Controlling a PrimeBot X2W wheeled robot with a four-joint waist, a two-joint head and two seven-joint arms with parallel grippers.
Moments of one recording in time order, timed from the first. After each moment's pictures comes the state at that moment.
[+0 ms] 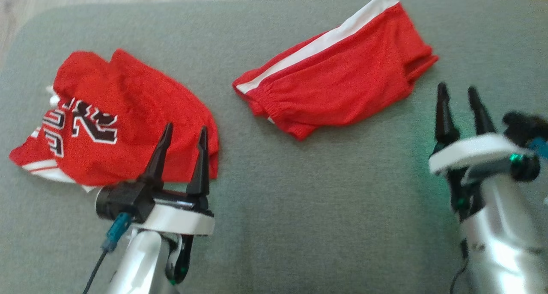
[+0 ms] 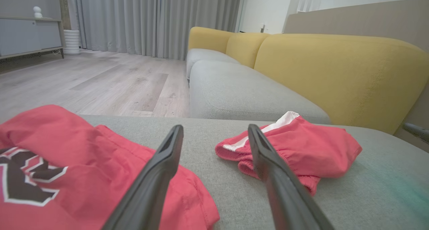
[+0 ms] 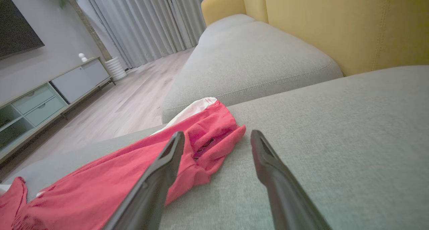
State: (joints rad) left arm -0.22 0.05 -0.24 0.27 -0.24 -0.09 -0.26; right arm -0.41 -0.06 -0.06 0.54 0.30 0.13 -0.15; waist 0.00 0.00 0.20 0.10
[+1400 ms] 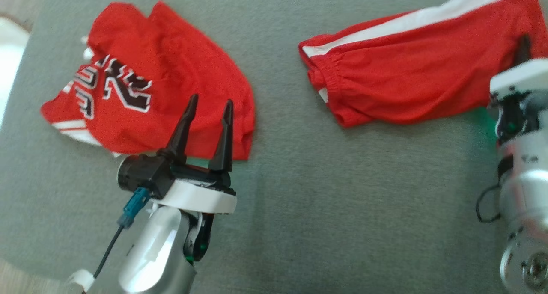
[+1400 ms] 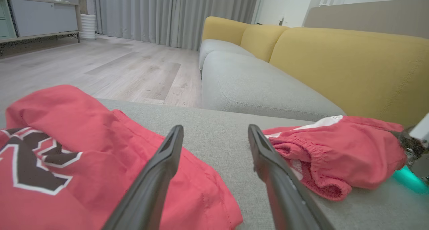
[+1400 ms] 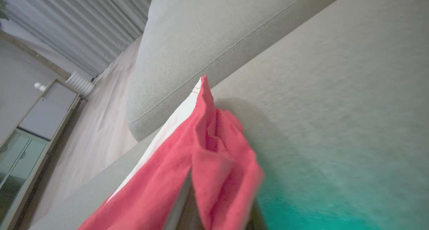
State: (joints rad) left arm -0.34 0.04 -0.36 0.28 -0.33 -0.06 -0.26; right arm -0.91 -0.14 -0.44 1.10 0.31 0.13 -0.08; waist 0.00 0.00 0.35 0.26
